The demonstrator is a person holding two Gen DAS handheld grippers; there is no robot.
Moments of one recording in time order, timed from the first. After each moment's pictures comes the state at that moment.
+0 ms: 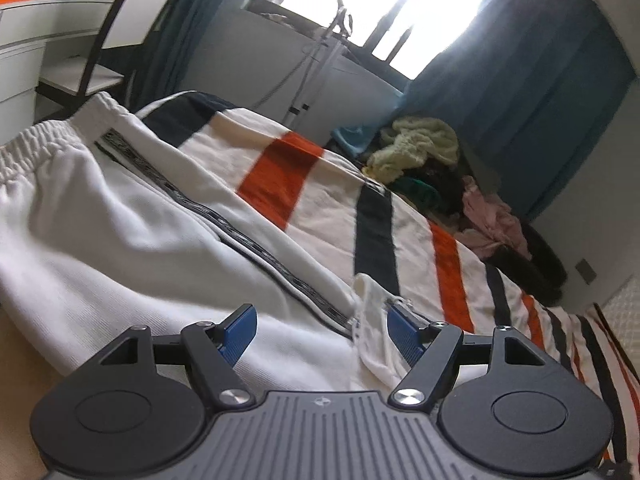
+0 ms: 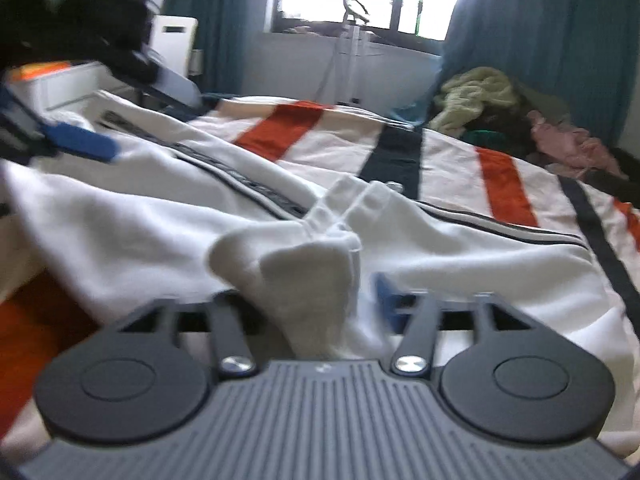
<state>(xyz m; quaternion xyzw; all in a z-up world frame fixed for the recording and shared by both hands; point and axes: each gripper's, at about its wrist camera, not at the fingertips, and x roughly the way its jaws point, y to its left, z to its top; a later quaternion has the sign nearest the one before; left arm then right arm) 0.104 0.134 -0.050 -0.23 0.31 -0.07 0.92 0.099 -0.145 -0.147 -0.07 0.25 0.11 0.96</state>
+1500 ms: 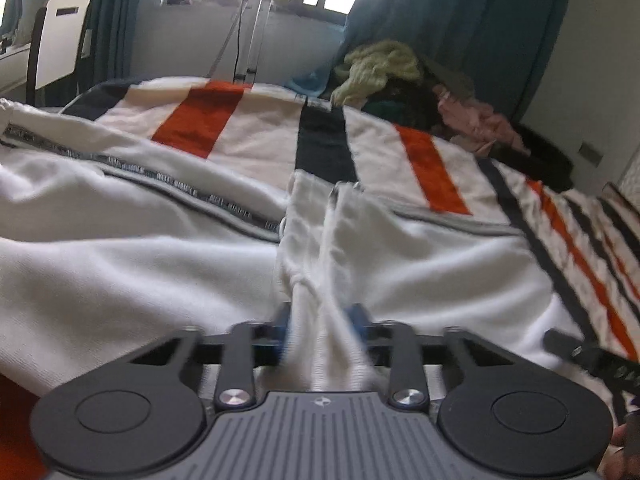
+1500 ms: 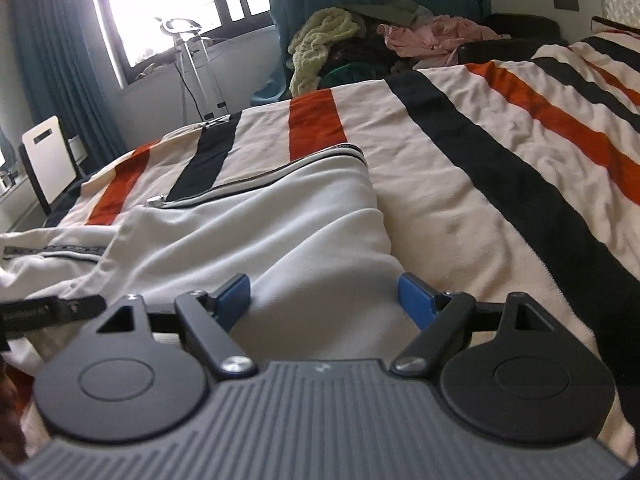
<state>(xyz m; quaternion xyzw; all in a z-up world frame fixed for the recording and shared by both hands) 0.103 0.020 -0.107 -0.09 0.34 -0.11 0.93 0.087 -0.338 -0.158 0.14 0.29 -0.04 0.95</state>
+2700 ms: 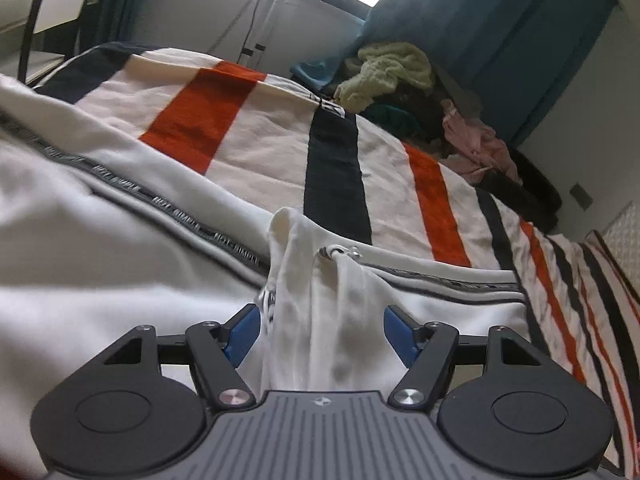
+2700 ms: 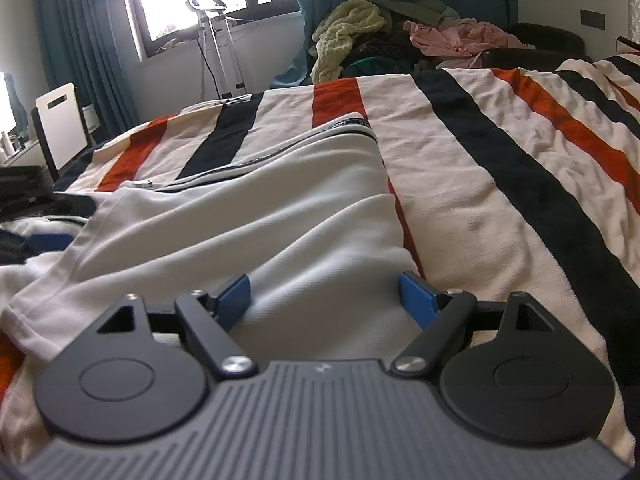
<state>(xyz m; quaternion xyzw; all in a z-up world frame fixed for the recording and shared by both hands) 0.185 0.055 -0.100 -0.16 0.38 -0.13 0.90 0.090 -0.322 -0.159 0.11 0.30 -0.02 0.95</state>
